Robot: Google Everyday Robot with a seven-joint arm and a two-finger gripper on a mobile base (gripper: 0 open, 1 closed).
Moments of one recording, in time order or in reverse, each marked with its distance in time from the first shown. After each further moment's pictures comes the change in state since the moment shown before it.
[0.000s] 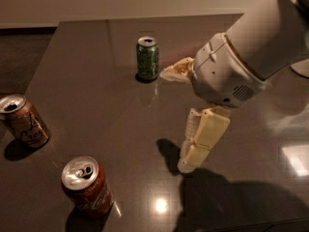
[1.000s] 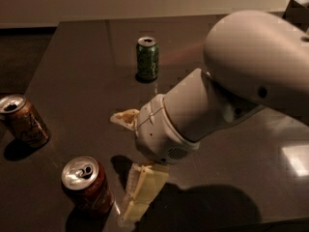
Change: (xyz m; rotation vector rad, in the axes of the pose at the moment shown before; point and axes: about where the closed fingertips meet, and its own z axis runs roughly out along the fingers) arm -0.051 0.050 0.100 -0.092 -0.161 -0.021
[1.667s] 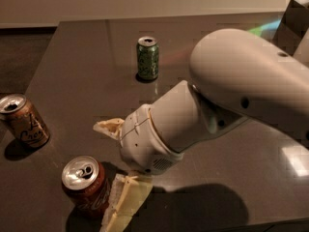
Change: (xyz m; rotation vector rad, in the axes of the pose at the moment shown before) arm -0.021 0.012 0.024 -0.044 -0.092 -0.015
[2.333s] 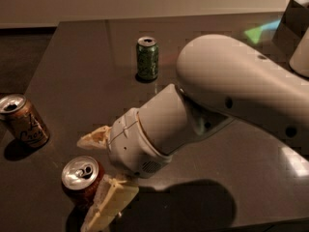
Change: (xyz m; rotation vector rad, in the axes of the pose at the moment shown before) arm -0.014 0.005 0.016 -0.052 -0.048 -0.014
